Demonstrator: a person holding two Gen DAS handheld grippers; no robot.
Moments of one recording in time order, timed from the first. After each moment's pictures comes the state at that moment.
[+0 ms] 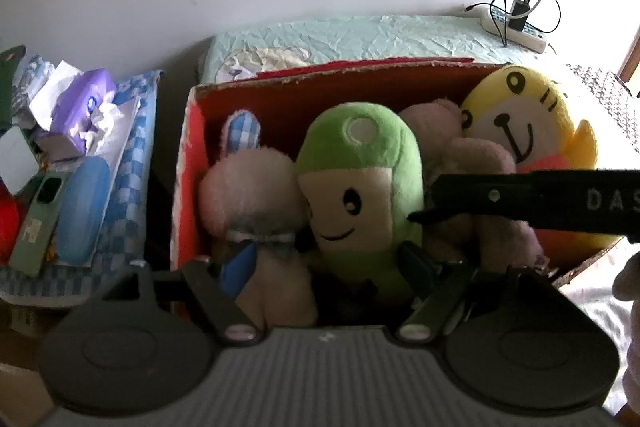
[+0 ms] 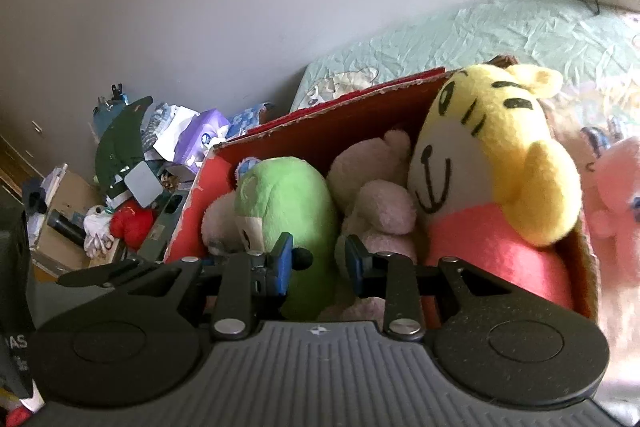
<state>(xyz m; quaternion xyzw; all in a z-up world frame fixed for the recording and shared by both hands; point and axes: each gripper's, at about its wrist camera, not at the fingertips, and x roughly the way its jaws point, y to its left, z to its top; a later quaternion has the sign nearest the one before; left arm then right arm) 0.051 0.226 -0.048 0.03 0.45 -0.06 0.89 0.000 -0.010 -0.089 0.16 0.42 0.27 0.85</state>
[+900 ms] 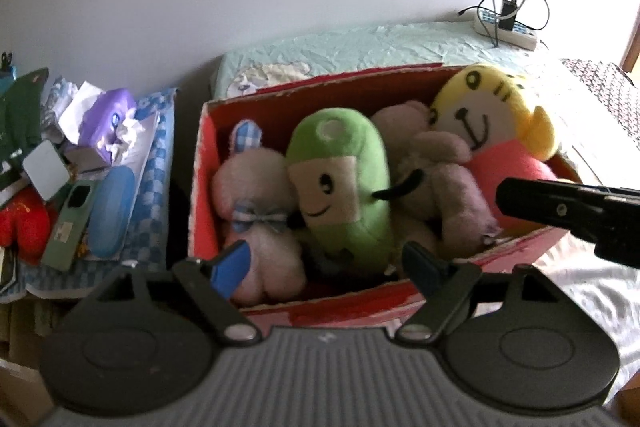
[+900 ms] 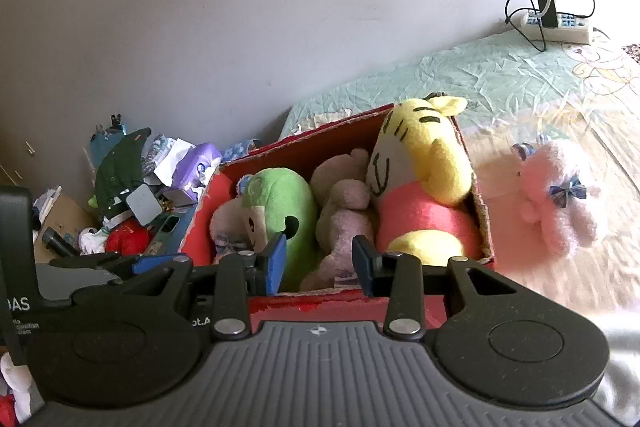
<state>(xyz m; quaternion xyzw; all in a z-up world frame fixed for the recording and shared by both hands) 0.008 0.204 -0.018 0.07 0.43 -0.05 0.90 -0.069 -0.046 -0.060 0.17 0.36 0.23 0.89</state>
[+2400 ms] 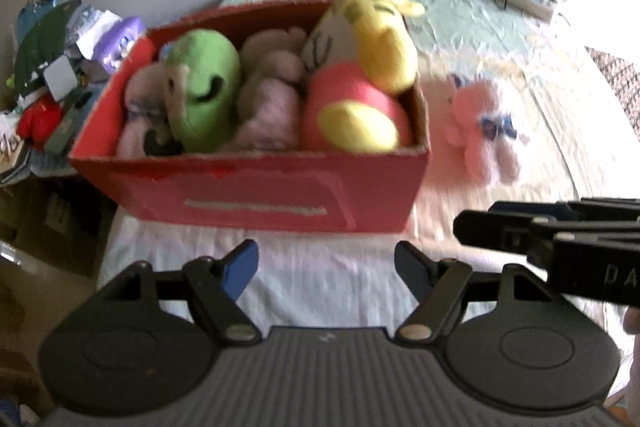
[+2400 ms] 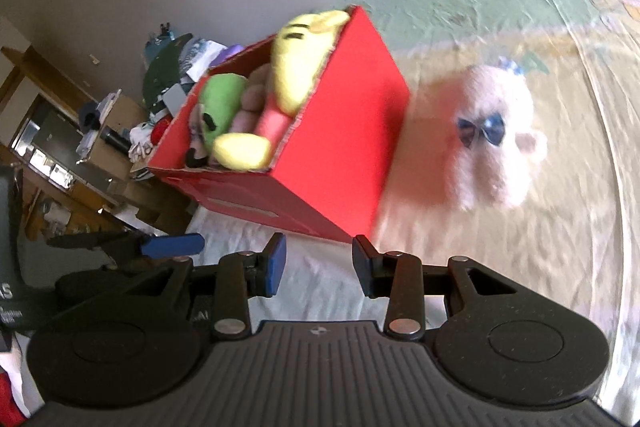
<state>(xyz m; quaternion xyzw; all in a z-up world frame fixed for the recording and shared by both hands) -0.030 0.029 -0.044 0.02 0.50 0.07 0.86 -0.030 -0.201 -0.113 0.14 0.47 0.39 0.78</state>
